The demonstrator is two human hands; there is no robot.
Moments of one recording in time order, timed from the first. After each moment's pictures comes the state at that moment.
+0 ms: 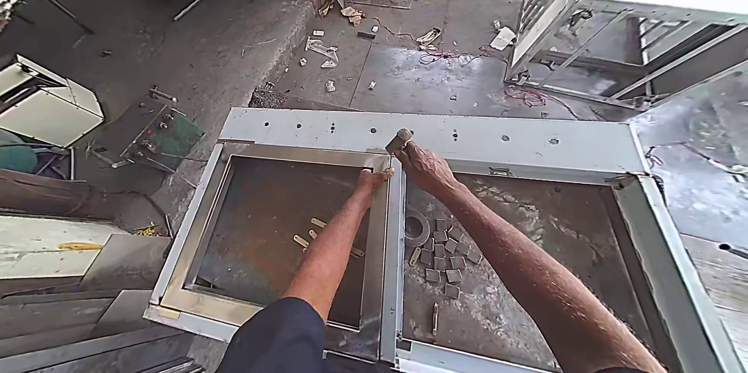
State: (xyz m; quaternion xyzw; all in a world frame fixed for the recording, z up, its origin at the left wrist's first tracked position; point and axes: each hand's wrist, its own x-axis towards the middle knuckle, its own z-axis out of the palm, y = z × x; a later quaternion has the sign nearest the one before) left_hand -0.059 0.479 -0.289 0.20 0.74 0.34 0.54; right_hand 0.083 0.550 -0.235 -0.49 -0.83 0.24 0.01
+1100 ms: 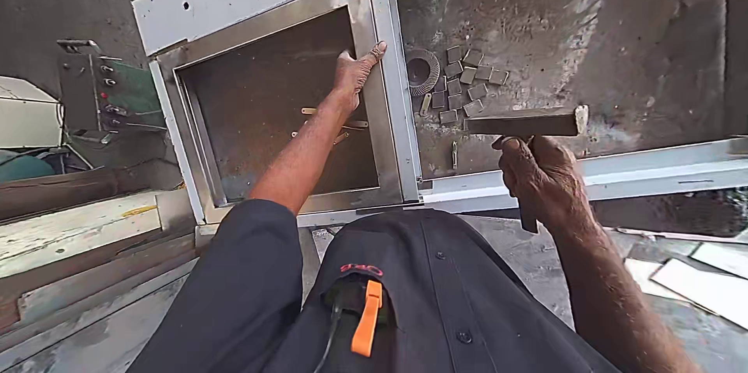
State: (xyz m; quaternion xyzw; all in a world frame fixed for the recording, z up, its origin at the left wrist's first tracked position) left_hand -0.052 0.394 -0.306 0.28 0.71 0.35 0.55; right_hand 0.264 0.235 -0.232 -0.63 -0.56 0.48 0.23
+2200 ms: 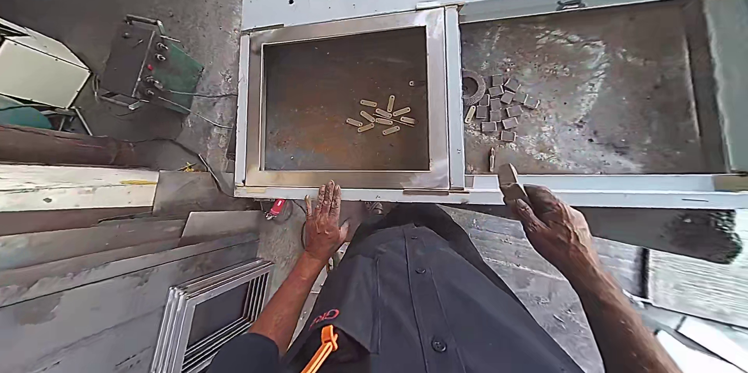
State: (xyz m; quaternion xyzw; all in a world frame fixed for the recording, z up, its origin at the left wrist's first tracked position) left_hand -0.177 -0.034 -0.322 0.68 0.73 0.06 0.03; right_hand 0.232 0.124 -0.214 -0.65 -0.70 0.29 0.06
